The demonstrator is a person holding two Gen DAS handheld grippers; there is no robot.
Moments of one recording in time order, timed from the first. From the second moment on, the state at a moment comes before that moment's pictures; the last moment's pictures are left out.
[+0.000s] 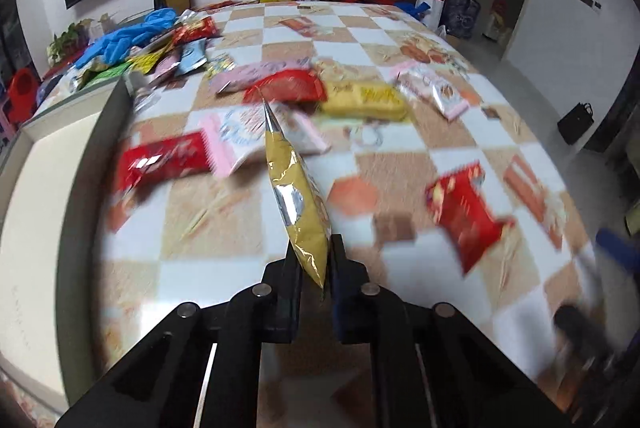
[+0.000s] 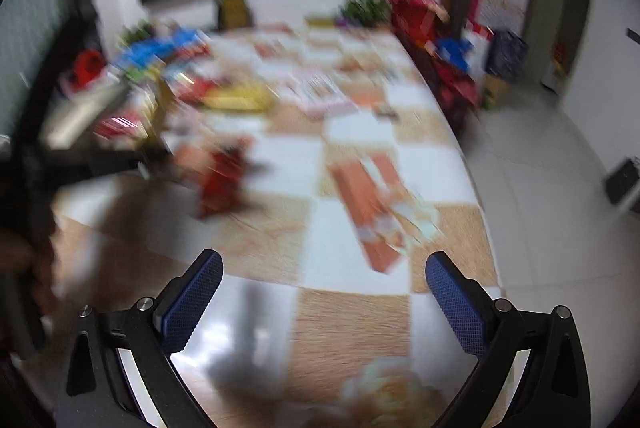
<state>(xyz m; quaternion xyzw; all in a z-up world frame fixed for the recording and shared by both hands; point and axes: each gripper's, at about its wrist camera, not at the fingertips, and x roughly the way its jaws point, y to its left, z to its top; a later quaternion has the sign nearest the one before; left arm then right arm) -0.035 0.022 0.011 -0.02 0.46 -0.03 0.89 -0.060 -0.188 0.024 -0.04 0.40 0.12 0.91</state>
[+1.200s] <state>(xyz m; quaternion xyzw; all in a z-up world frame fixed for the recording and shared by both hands) -0.082 0.093 0.019 -0.13 0.43 -0.12 0.88 -0.018 -0.092 0.025 -0.02 0.48 0.13 0.87</state>
